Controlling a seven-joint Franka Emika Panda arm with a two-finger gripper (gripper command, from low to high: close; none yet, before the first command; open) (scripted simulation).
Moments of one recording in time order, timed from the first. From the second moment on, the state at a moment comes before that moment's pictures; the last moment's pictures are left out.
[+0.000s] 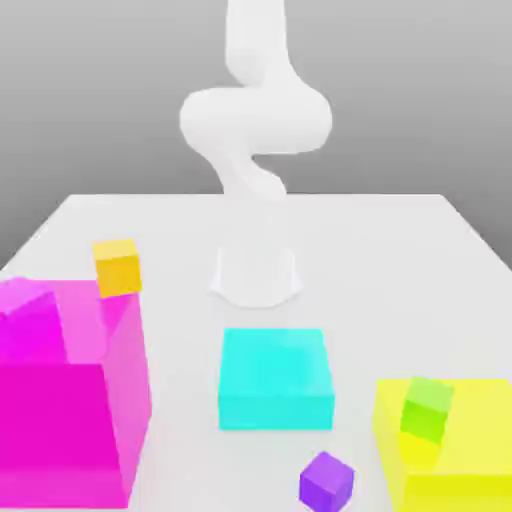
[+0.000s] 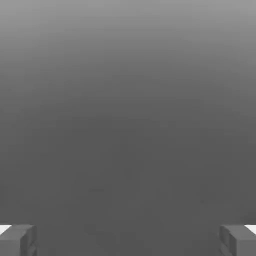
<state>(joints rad) -0.04 -0.71 0.05 -2.31 -0.02 2.33 0.89</state>
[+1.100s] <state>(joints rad) -0.08 0.46 0.20 -2.41 -0.31 2.85 1.90</state>
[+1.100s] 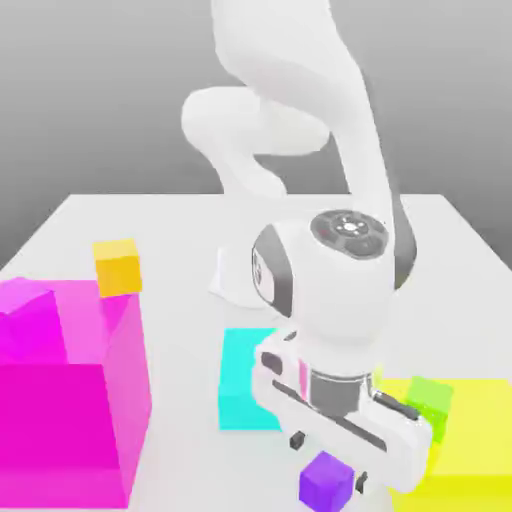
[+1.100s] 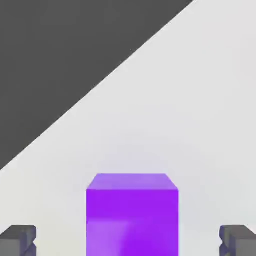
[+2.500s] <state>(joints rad) -0.39 -0.48 -0.06 -2.64 -0.03 2.16 1.38</state>
